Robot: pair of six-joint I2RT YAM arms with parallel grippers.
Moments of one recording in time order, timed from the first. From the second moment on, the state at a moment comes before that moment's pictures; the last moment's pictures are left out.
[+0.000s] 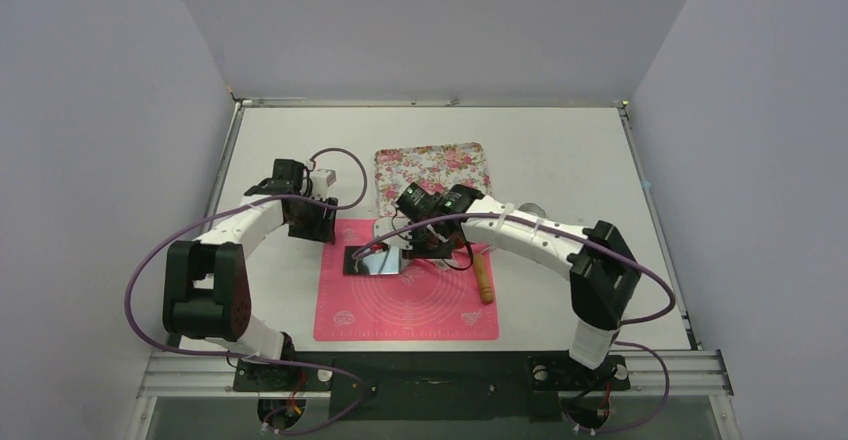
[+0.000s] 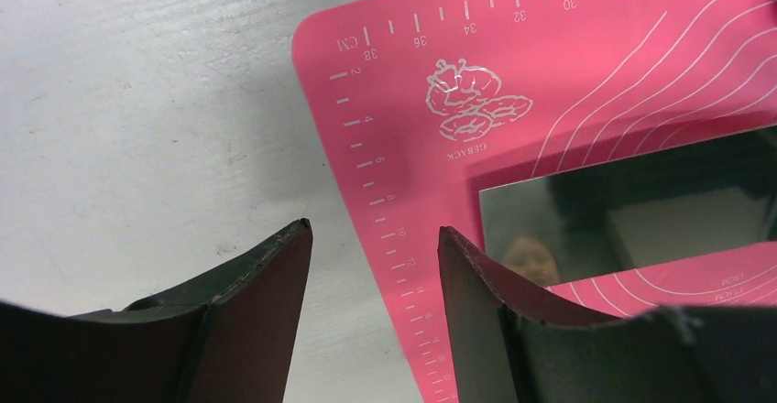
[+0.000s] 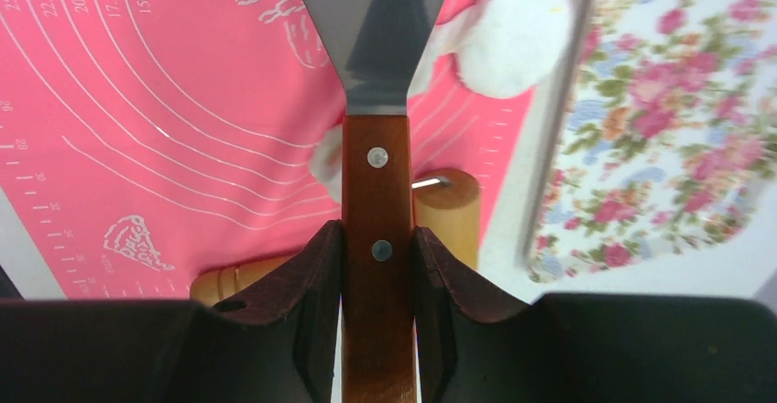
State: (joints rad) left arm -0.09 1.53 0.93 -0.58 0.21 0.09; right arm 0.96 1.78 1.42 -0.90 0.02 -0.71
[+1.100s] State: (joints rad) left arm -0.17 1.55 0.93 -0.57 0.19 0.10; right arm 0.77 1.54 1.41 -1.17 0.36 -0.60
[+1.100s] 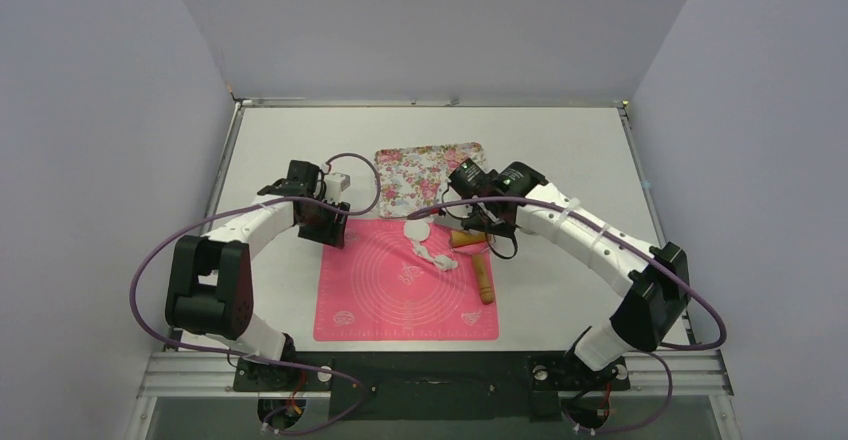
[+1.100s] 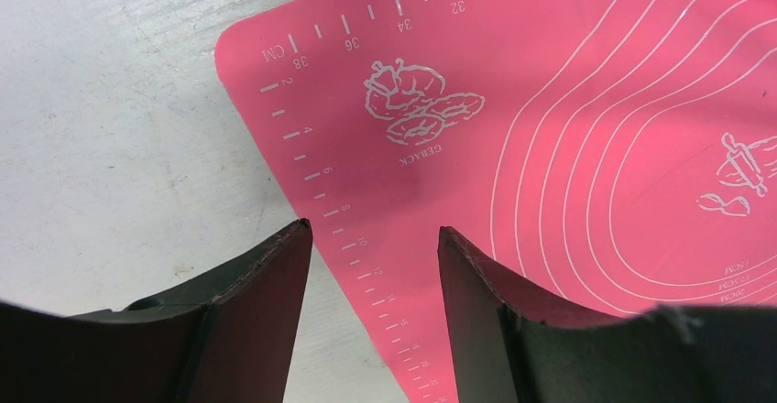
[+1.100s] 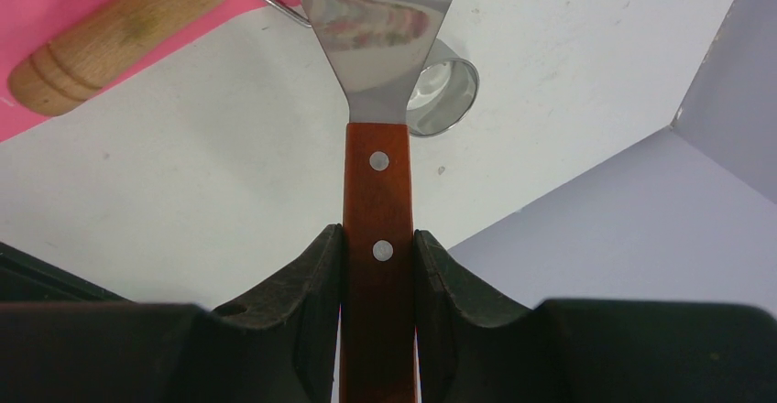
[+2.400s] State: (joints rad) left arm -0.17 1.55 0.92 -0.57 0.19 0.11; right arm 0.92 1.58 1.46 -1.28 0.45 -0.55
